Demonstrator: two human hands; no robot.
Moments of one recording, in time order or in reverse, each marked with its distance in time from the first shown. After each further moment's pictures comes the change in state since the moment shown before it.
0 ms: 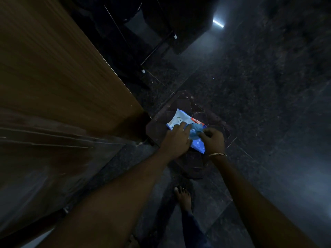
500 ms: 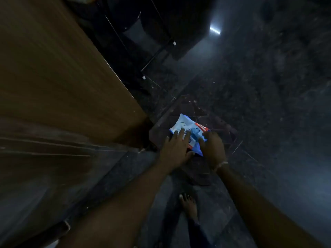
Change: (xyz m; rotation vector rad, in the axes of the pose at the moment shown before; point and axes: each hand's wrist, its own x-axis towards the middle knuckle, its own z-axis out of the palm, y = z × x) left_hand -0.018 -0.026 0.021 0.120 -0.089 -0.025; right_hand -0.007 -0.003 0.025 -0.471 0.012 -0.178
